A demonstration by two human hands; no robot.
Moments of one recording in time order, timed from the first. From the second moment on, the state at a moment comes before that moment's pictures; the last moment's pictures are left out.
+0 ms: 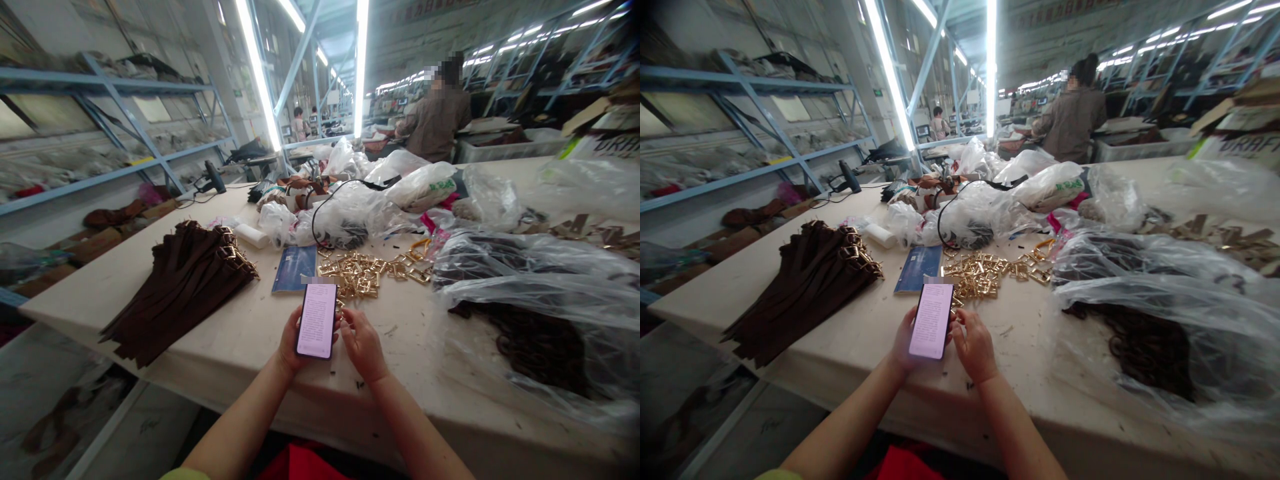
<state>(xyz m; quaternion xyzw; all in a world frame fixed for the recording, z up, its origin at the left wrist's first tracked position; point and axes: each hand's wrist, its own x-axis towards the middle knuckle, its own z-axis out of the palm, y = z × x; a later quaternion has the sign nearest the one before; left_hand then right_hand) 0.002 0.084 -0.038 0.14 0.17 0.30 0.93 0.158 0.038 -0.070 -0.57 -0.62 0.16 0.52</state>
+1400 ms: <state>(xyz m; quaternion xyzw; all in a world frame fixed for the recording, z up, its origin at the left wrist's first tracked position) 0.001 0.087 -0.041 0.14 0.20 0.32 0.92 0.158 0.037 -0.066 -0.58 -0.59 0.28 0.47</state>
